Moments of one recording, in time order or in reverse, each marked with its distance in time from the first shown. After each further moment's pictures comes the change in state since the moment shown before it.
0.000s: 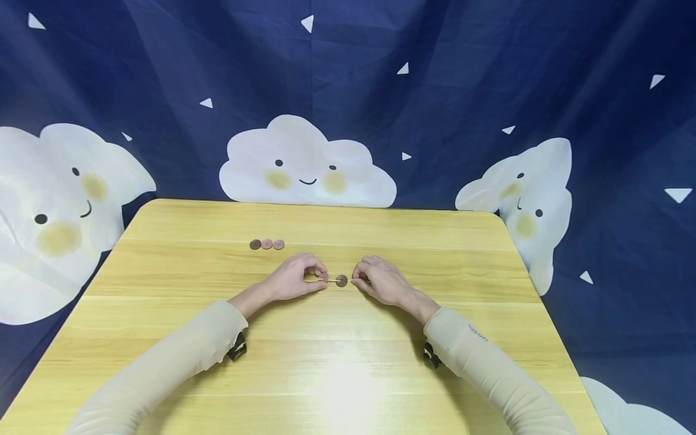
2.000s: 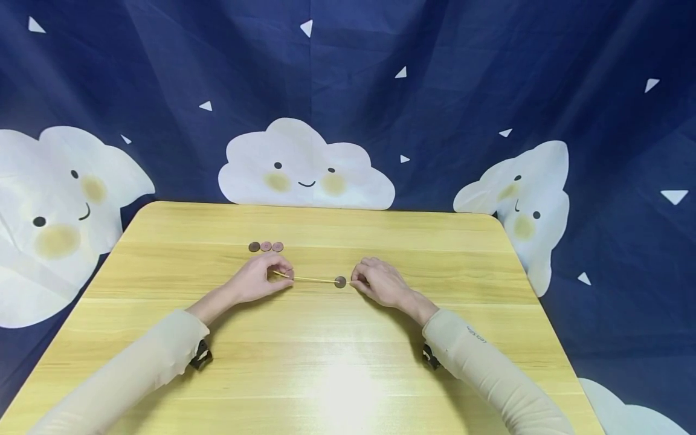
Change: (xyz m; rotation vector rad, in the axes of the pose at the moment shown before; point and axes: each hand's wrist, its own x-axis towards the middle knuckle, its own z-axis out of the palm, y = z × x) left_hand -0.044 -0.031 -0.040 0.044 0.146 -0.032; right_hand -0.001 -0.002 -0.002 0.016 -0.001 -0.014
